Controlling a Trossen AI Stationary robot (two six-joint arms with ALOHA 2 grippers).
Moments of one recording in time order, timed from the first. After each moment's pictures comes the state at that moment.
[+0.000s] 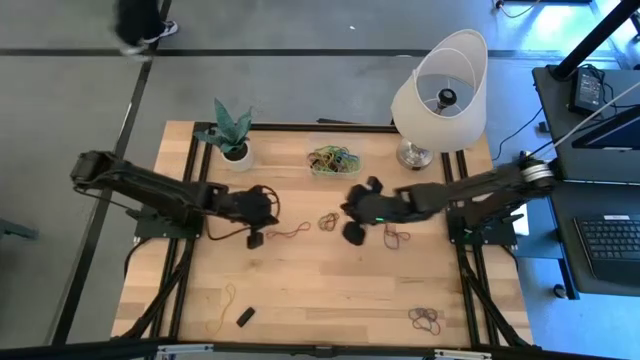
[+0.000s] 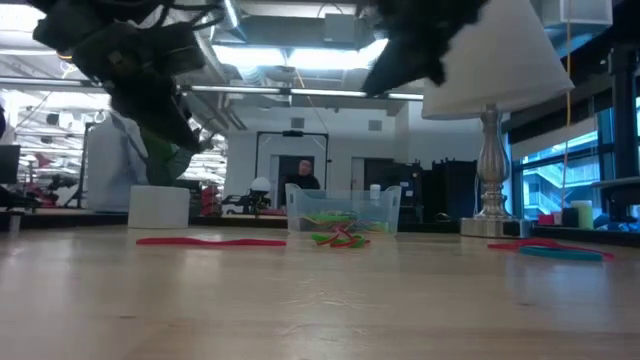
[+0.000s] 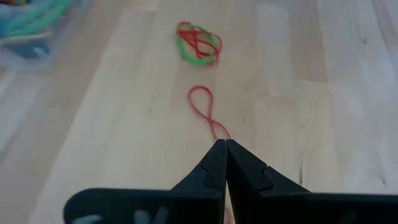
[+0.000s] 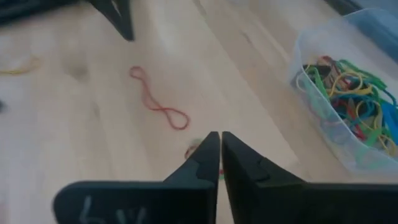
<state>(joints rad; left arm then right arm) -0.12 1.08 0.52 -0.19 -0.12 -0.27 0.18 1.50 1.11 -0.40 0.41 0.47</state>
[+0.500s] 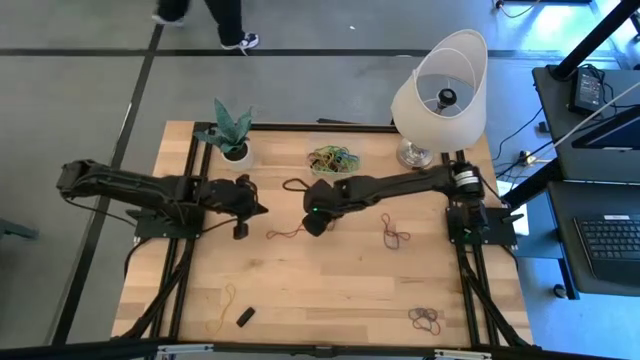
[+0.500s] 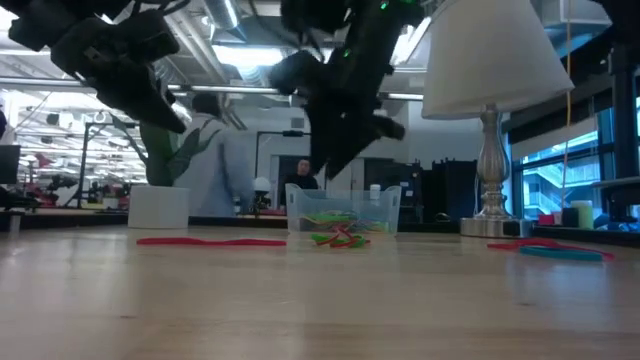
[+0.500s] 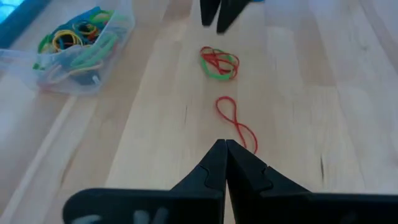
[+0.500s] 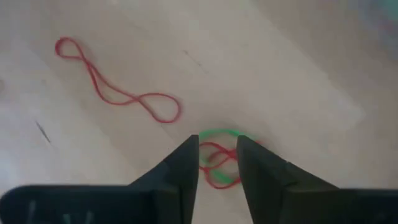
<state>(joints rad) -0.03 0.79 0.43 -0.27 -0.11 -0.12 0.04 2.02 1.62 -0.79 0.17 0.79</state>
